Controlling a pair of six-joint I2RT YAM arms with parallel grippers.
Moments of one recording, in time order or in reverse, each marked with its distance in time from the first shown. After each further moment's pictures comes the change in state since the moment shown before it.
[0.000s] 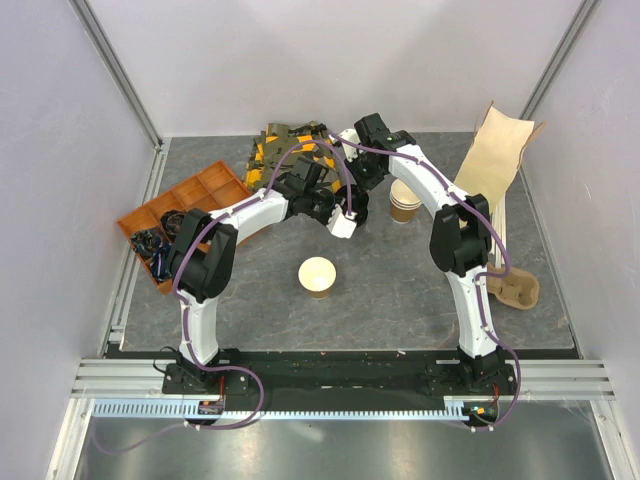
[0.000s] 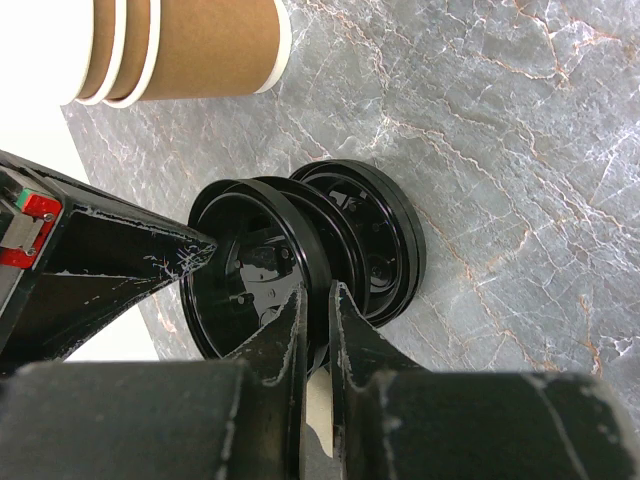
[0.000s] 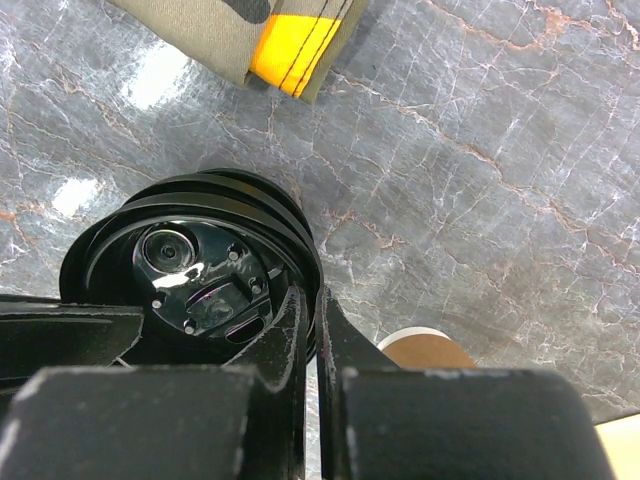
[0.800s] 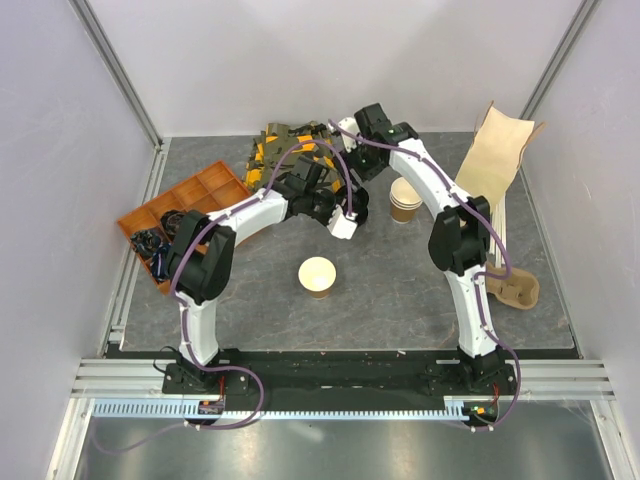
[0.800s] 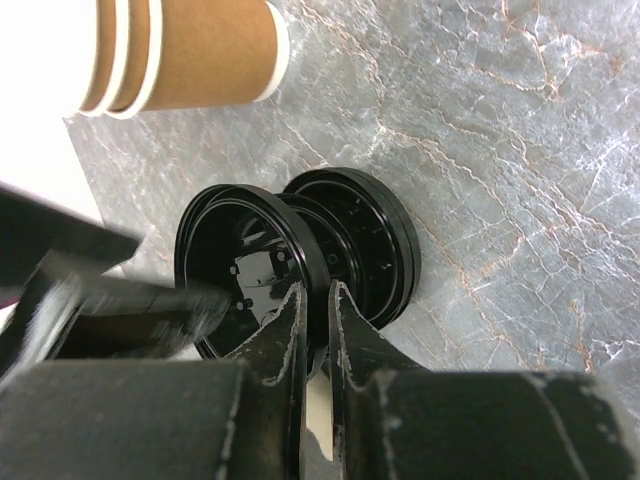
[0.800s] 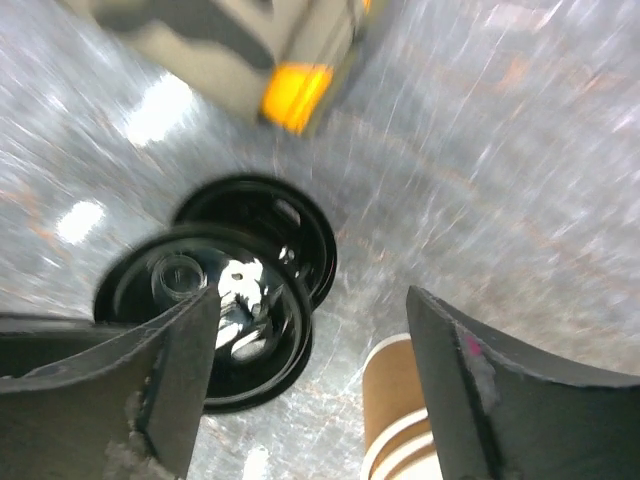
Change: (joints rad) left arm -0.008 -0.008 0.001 -0.013 0.003 0.000; right arm -0.001 0.015 0.081 -0.035 -0.008 0.011
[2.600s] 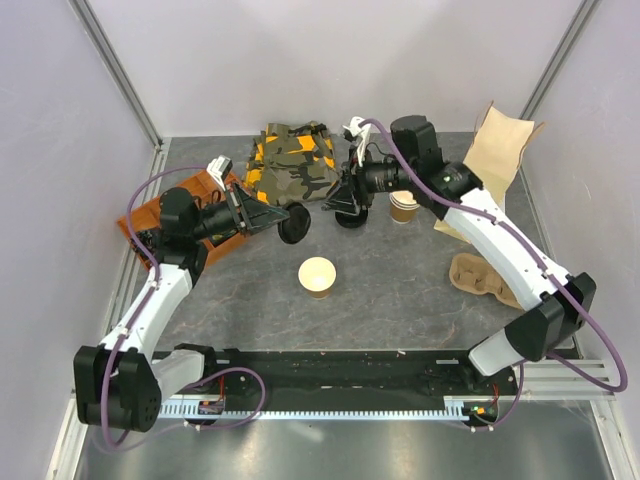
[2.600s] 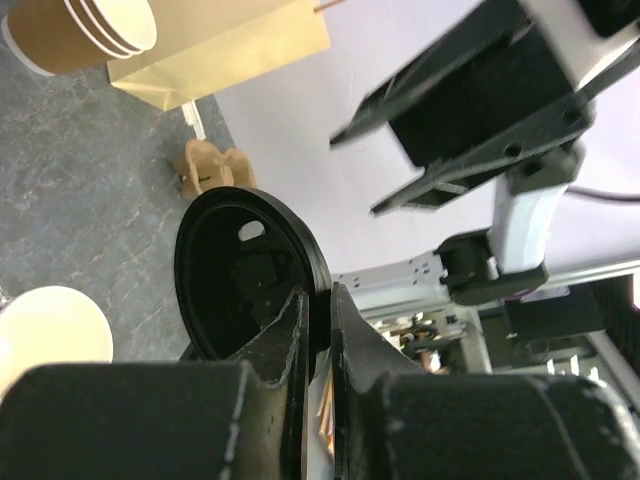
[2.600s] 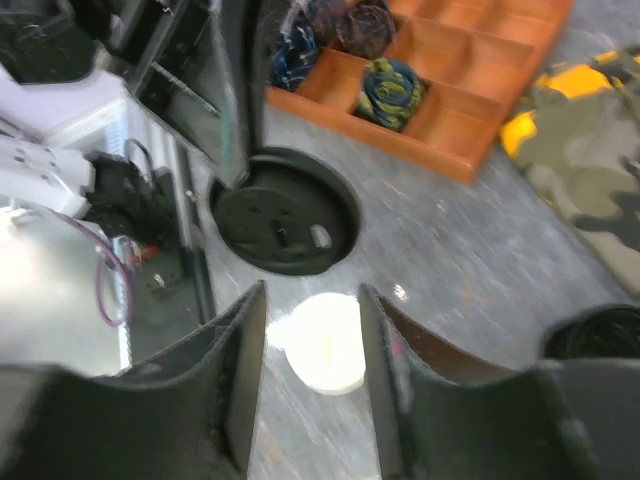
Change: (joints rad) left arm 0.424 -0.909 -0.724 0.709 0.393 -2.798; right arm 0.124 -0.769 -0.592 0.367 -0.633 0.231
